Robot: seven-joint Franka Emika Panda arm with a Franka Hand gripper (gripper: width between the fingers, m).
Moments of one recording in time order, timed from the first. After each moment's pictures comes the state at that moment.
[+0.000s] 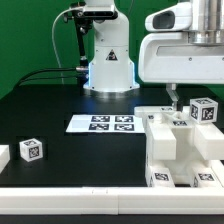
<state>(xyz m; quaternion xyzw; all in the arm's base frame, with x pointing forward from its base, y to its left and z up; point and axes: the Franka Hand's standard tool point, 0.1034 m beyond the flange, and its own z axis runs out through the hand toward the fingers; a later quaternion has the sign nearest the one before) 0.596 0.114 0.118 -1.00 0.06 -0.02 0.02</state>
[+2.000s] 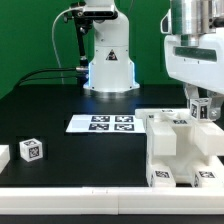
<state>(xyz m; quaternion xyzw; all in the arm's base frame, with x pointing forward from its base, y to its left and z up) 0.595 0.115 0.114 -0.79 0.61 -0.01 0.06</state>
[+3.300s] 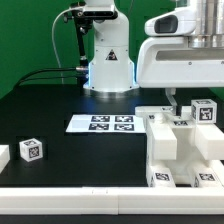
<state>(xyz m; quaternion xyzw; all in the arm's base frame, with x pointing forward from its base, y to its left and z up) 0.593 0.114 0.111 -1.00 0.07 -0.04 0.01</state>
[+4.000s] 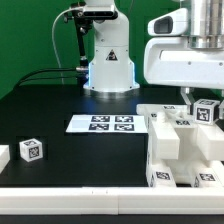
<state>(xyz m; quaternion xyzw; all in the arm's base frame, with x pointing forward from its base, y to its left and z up) 0.596 0.122 0.110 -0.91 0.41 -0.03 0.03</state>
